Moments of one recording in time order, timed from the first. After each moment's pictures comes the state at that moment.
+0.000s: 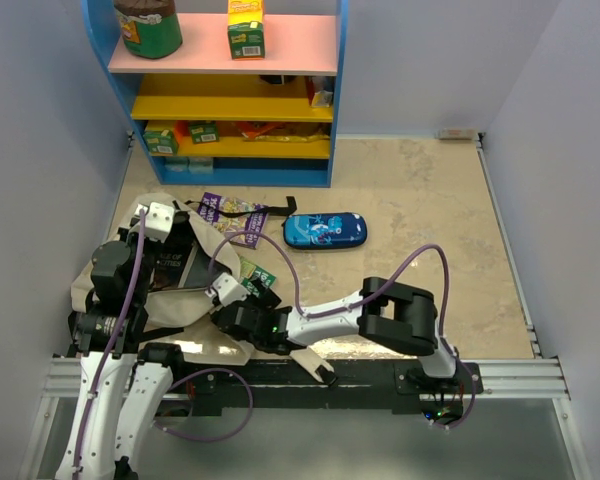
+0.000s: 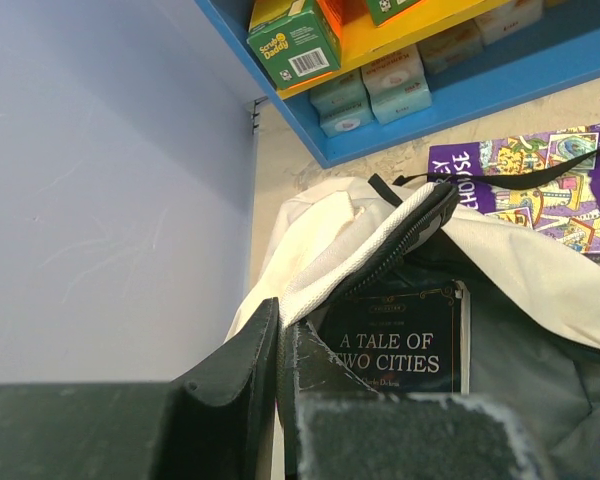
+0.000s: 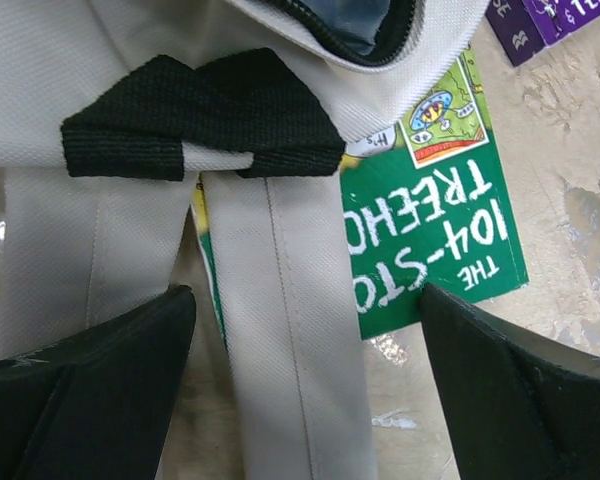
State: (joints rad) left arm -0.07 0.48 0.73 -0.42 -0.18 0.47; right arm 1.41 2.03 1.21 0.04 0.69 0.26
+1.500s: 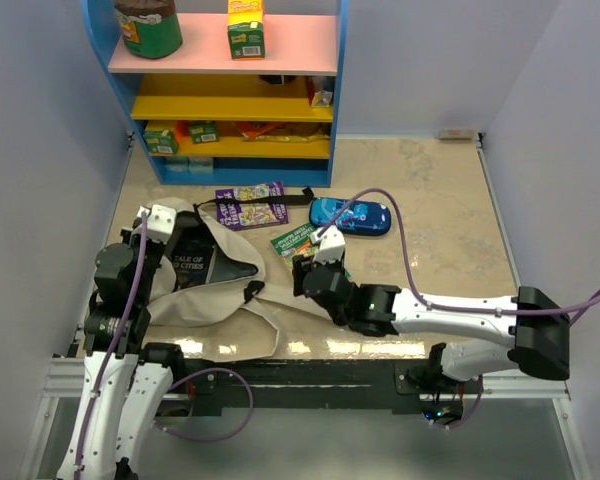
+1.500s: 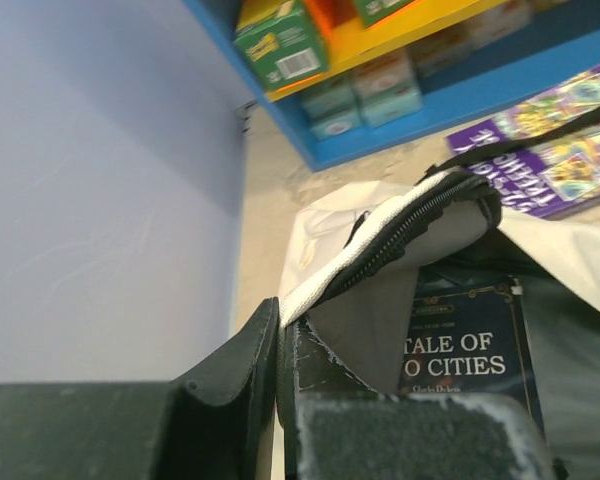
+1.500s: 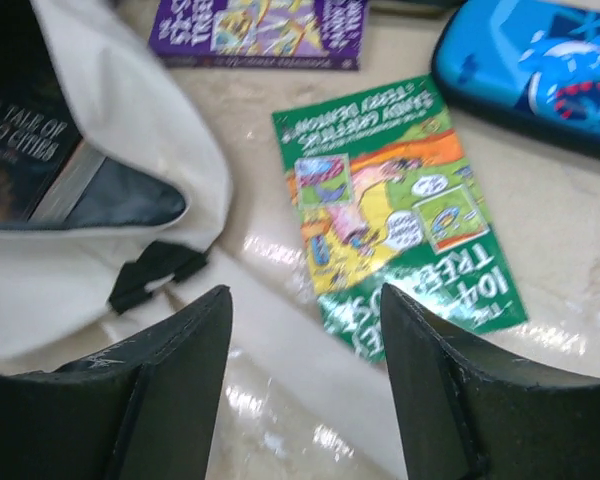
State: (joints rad) left arm -0.07 0.47 0.70 -0.39 -0.14 0.46; right arm 1.26 1.29 0.81 -0.09 0.77 0.62
